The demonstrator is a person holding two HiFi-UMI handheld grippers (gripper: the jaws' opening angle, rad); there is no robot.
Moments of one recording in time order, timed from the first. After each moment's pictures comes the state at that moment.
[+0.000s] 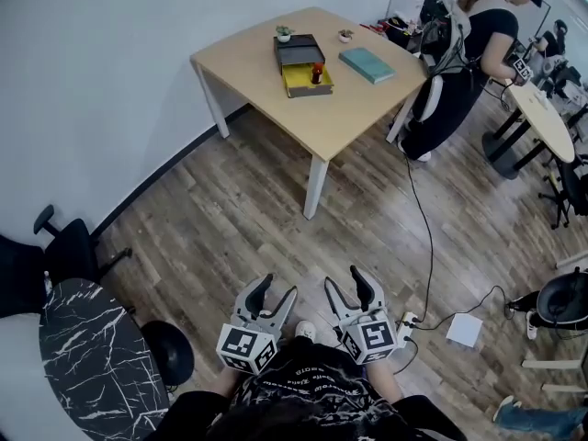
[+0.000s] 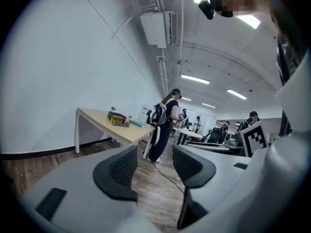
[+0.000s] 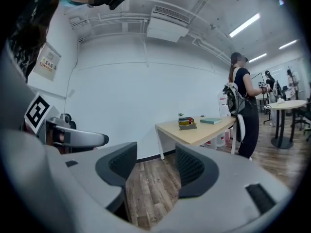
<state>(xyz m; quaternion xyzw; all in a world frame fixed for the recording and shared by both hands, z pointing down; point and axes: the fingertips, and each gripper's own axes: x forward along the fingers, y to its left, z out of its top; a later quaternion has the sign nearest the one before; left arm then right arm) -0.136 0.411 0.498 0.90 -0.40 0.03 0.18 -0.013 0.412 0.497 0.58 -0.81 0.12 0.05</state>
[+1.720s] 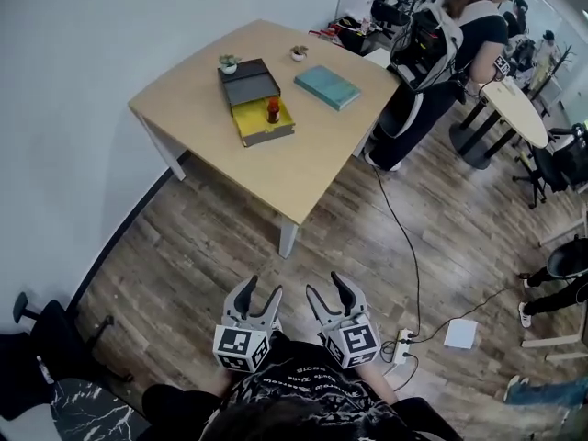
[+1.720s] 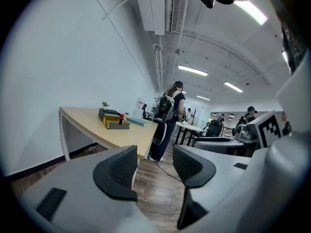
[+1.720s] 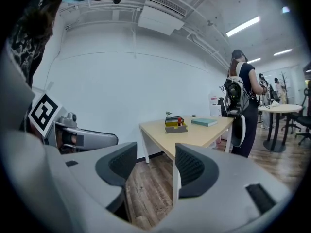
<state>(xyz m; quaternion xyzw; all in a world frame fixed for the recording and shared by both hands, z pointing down) -0.085 0.150 0.532 0.92 -0.35 0.08 0.17 0.023 0.185 0.518 0.63 -0.76 0.12 0.07</state>
